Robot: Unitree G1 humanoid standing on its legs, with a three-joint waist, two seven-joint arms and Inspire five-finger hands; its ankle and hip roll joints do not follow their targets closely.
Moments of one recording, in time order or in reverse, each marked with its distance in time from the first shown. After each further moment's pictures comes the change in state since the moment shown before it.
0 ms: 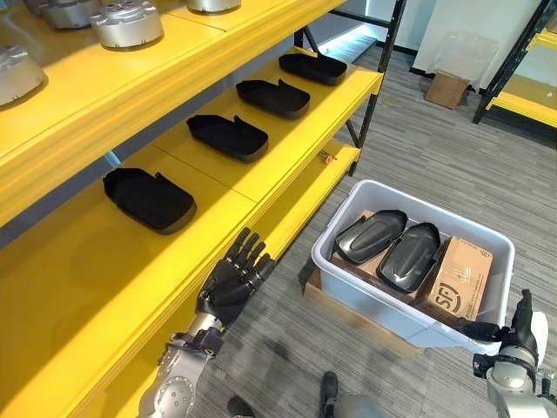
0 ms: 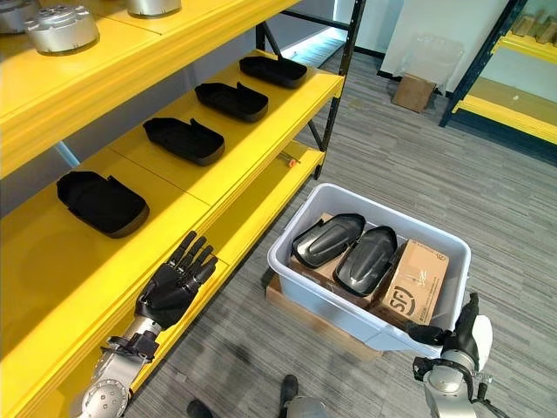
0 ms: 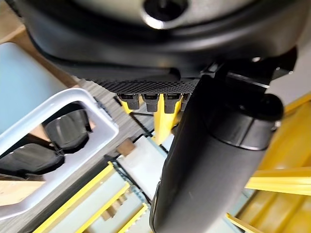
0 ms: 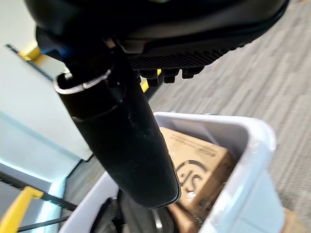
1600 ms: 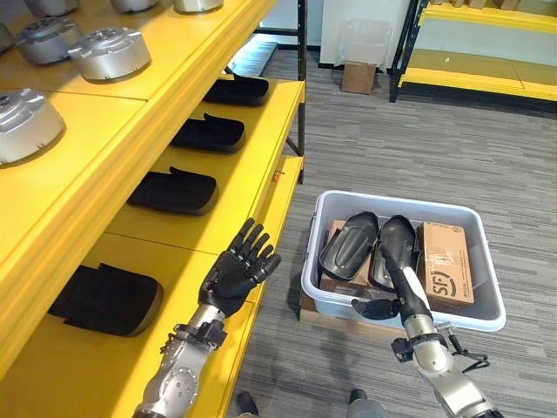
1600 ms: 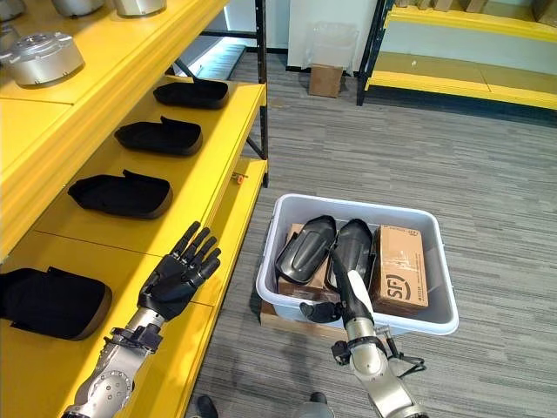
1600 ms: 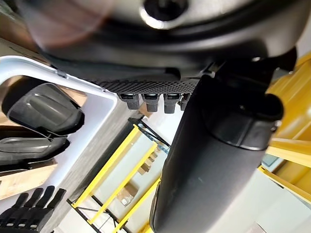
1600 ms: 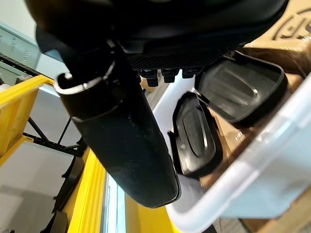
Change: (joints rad) left arm -0.066 0.045 -0.072 0.041 -0.018 -0.117 -0.015; right arm -0.117 0.054 0.429 -0.213 -0.151 -0.036 0.180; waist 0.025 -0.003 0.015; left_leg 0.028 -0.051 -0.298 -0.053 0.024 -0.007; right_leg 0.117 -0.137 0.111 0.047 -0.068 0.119
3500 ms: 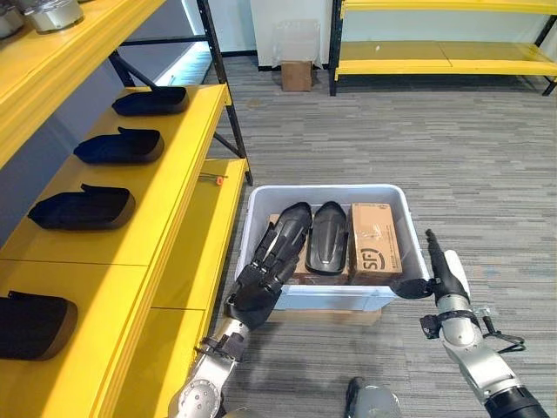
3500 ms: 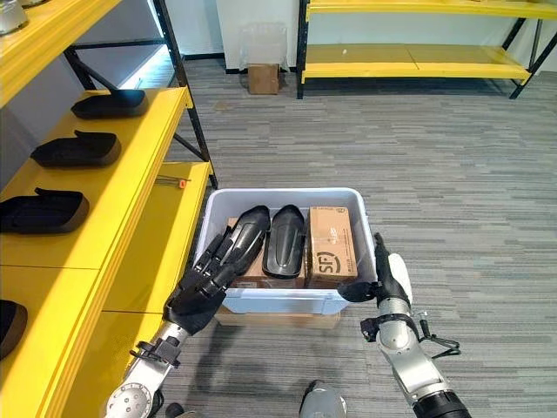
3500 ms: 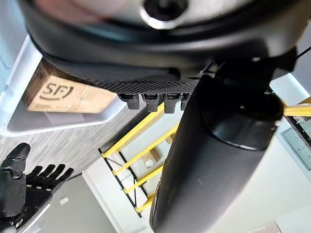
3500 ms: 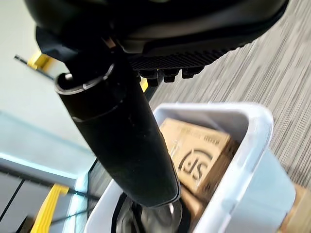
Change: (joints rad) left arm 0.059 -0.122 -0.010 -0.021 -0.095 0.105 -0.037; right arm -0.079 -0.107 -0.049 0.000 0.097 0.145 -0.026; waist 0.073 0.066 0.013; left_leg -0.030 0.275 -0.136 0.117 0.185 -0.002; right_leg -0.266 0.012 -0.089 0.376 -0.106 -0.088
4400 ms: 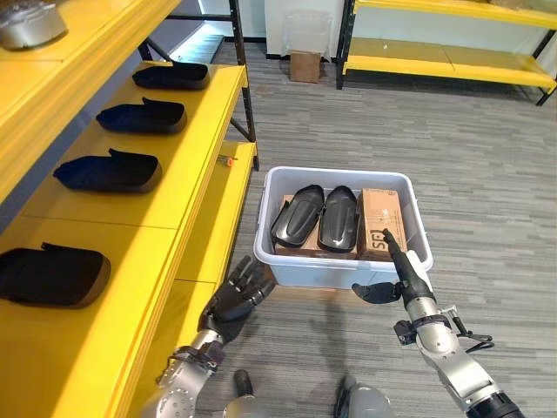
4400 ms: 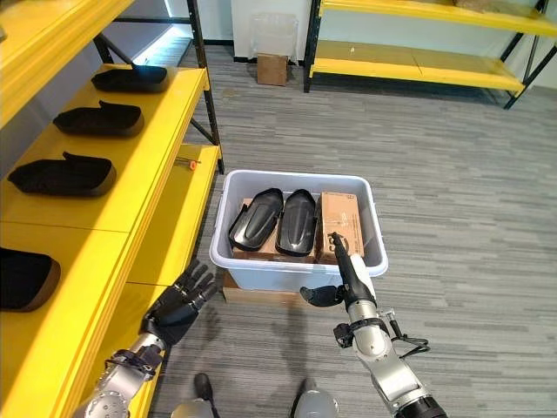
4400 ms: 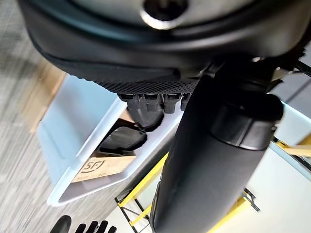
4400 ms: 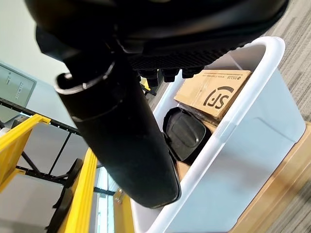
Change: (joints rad) left arm 0.043 0.138 0.069 0.049 0.126 0.023 0.096; right arm 0.046 0.071 0.049 -0.086 0.029 -0.098 0.054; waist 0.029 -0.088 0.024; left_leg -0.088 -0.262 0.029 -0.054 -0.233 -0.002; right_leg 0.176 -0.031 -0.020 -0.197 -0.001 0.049
